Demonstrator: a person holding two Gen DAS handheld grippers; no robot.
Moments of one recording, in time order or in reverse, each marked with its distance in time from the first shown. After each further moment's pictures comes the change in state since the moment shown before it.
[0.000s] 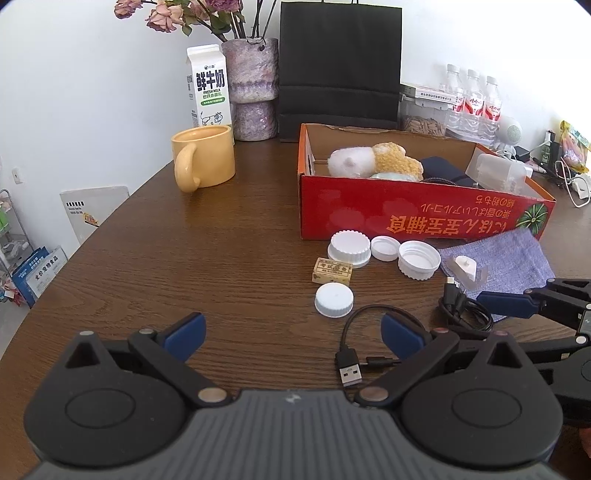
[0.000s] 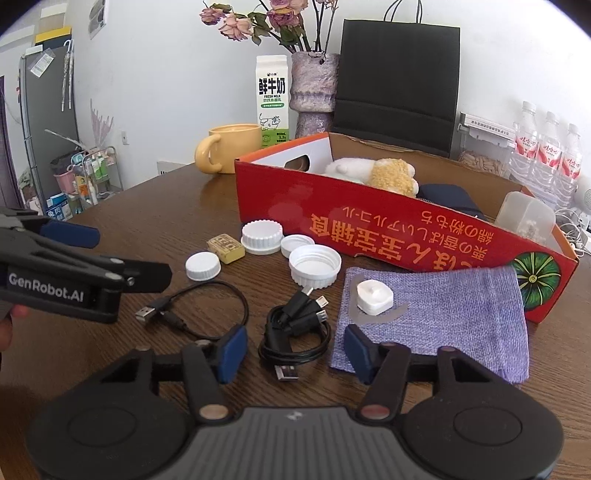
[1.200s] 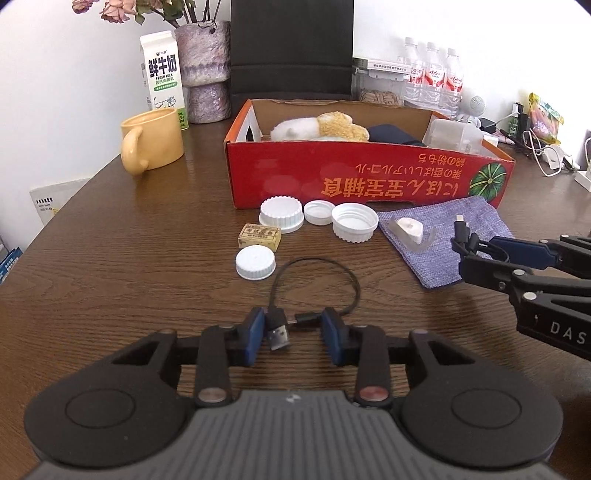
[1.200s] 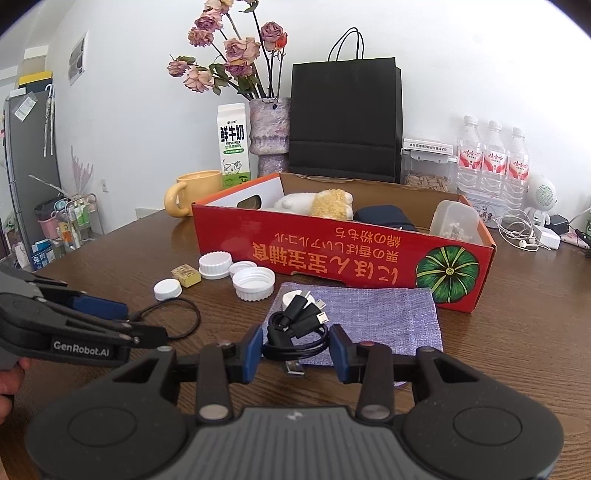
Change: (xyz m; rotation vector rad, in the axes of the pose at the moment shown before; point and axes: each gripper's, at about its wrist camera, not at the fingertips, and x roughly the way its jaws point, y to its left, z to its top) left arm 0.003 -0.041 -0.020 0.050 0.051 -0.084; right arm -0.048 -0.040 -0.025 0.081 -0.145 -0.062
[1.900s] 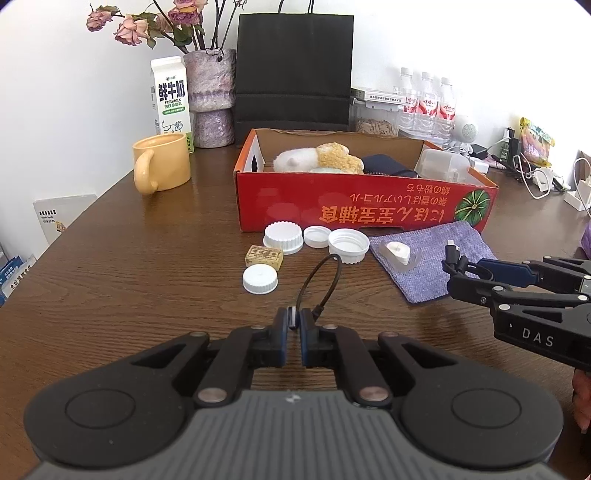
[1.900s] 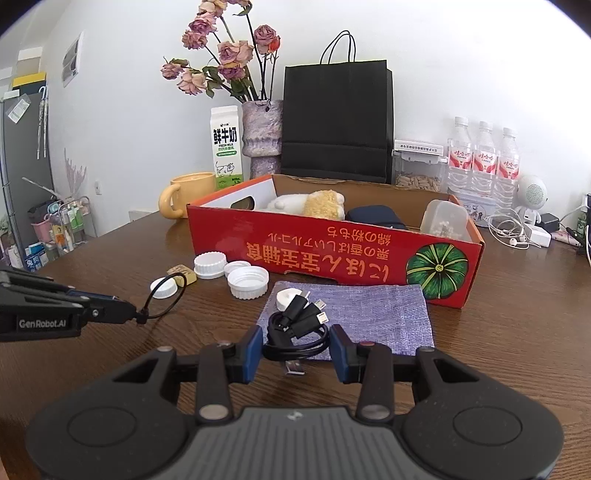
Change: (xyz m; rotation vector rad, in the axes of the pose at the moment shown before) left arm -0.030 0.004 -0.002 -0.018 -0.092 -0.013; right arm -0.008 0.001 -0.004 0.009 -0.010 -0.028
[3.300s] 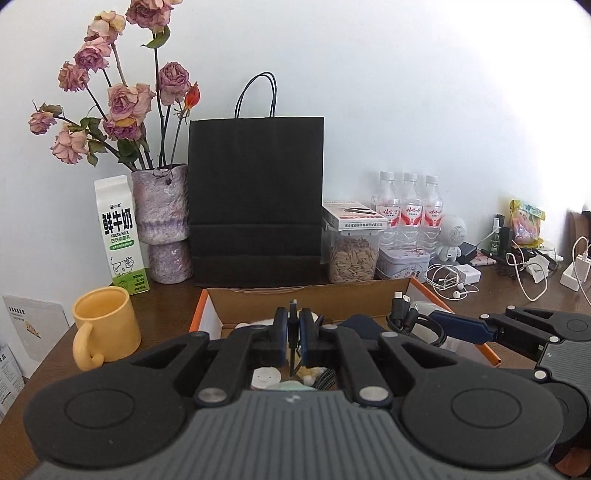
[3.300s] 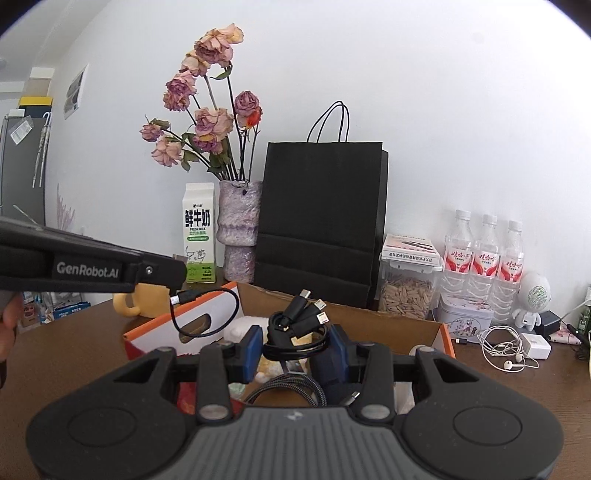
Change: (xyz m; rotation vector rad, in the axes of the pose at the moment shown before) left arm 0.060 -0.038 0.152 0.045 -0.263 -0.061; right arm 0.057 -0.040 0.115 -0.068 -0.207 -0.039
